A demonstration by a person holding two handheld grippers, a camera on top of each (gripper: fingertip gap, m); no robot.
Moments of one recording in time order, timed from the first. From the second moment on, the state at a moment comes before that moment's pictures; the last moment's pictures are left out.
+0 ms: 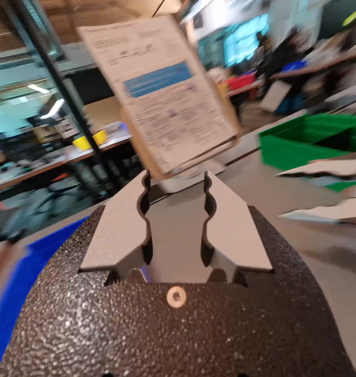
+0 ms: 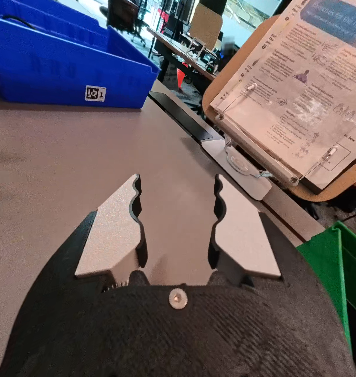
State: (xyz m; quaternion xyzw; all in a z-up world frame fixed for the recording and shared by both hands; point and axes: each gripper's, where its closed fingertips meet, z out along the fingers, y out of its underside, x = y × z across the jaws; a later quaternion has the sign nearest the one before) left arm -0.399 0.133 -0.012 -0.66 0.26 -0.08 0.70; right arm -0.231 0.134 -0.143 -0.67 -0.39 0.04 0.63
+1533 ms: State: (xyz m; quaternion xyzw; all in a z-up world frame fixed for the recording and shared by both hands) left arm -0.557 0.242 -0.194 -0.80 0.54 0.19 0.18; right arm -0.202 0.161 -0.166 -0.71 -0.36 0.01 0.60
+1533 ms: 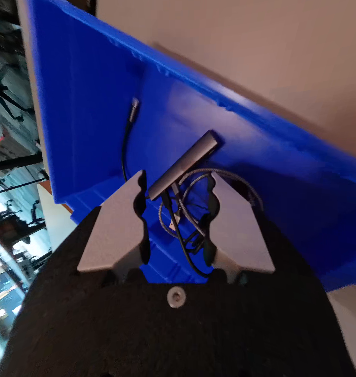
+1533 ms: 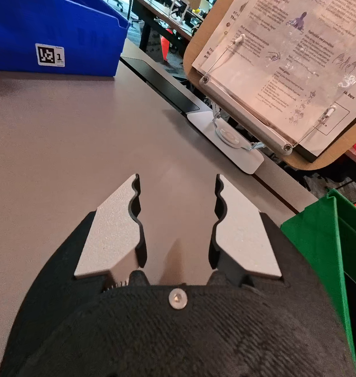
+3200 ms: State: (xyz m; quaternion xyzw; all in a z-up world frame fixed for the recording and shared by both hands) left arm -0.254 0.165 -0.078 -0.60 0.56 0.23 0.53; right arm -0.200 0.082 -0.022 -0.43 -0.26 0.35 0.79
